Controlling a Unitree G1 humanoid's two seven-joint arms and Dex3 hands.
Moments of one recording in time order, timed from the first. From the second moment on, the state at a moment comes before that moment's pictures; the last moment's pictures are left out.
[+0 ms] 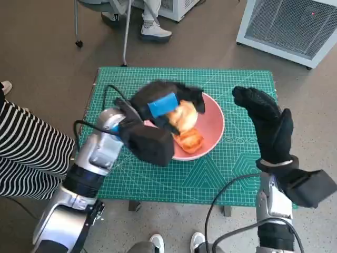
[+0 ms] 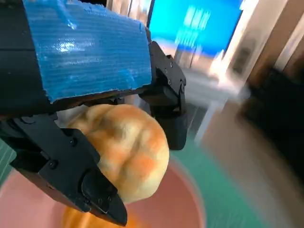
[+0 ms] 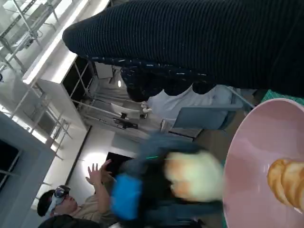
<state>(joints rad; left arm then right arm) -0.84 0.33 -0.36 0.40 0.49 -0.08 -0.44 -0.41 -0.12 -0.15 0.32 0.28 -0.57 0.43</state>
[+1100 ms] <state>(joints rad) -0.73 0.33 -0.17 0.33 0.27 -0.30 -0.35 -0.39 -0.14 -0.16 0.26 0.31 -0.53 0.41</state>
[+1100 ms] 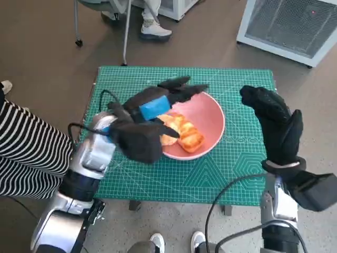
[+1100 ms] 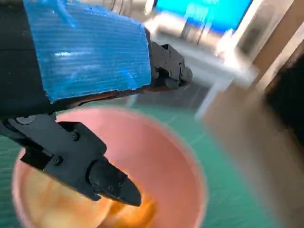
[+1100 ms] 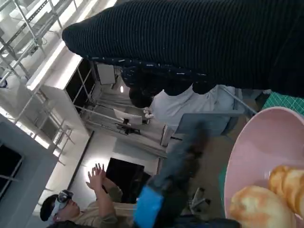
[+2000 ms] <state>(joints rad) -0.57 0.08 0.03 0.33 -0.25 -0.50 -0.33 -0.48 -0.13 -0.14 0.16 0.20 -0.53 0.28</state>
